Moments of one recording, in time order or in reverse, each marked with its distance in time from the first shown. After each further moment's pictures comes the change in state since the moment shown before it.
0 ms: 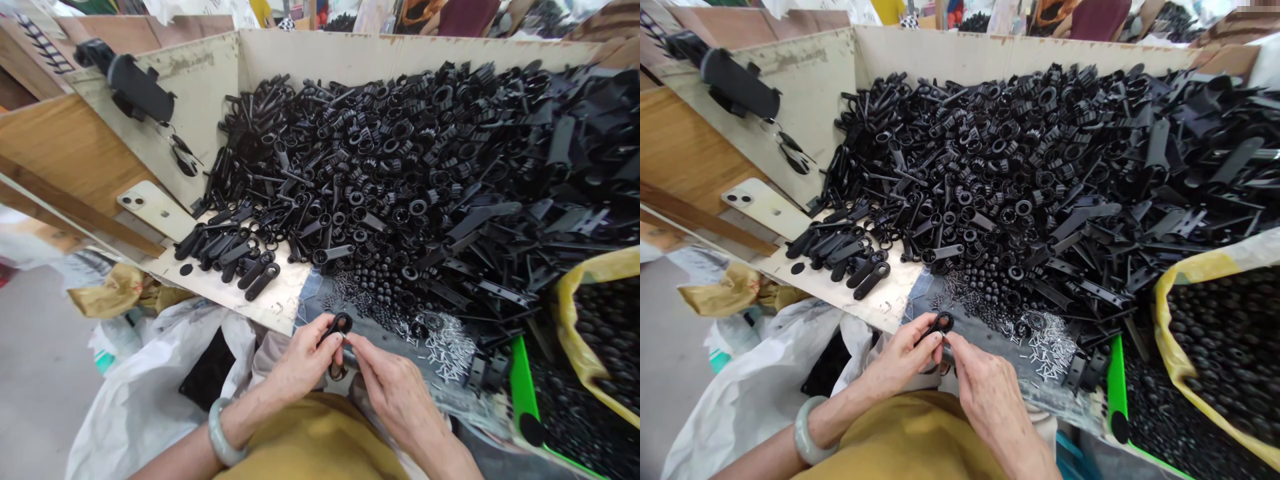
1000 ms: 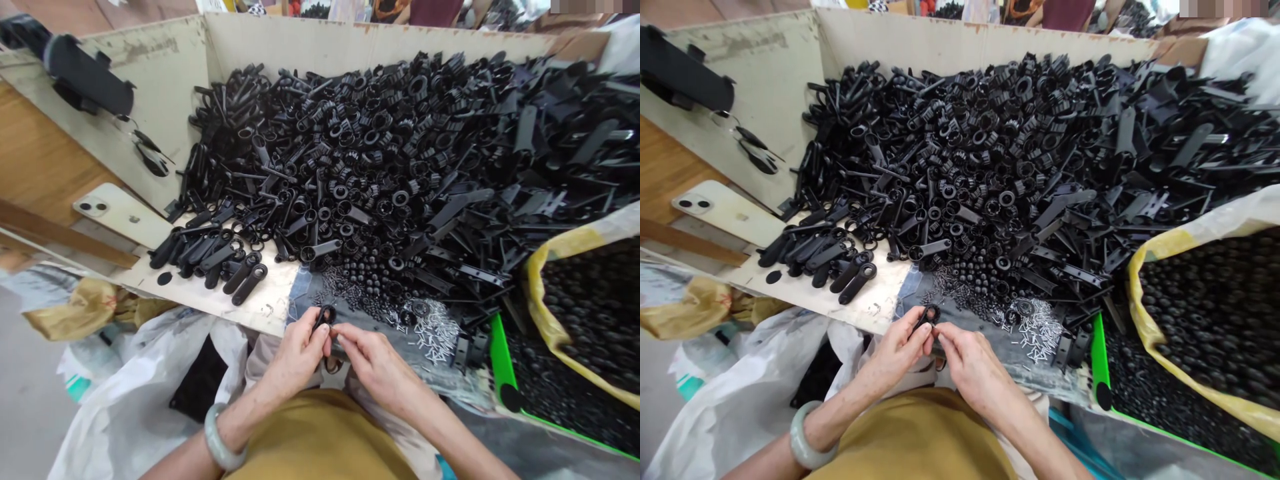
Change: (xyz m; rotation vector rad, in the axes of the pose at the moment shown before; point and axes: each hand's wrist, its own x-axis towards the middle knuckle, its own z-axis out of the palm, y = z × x) left_hand 0.006 -0.006 -0.007 0.104 0.033 0.027; right_hand 0.023 -0.009 -0.007 0.322 -0.159 0.162
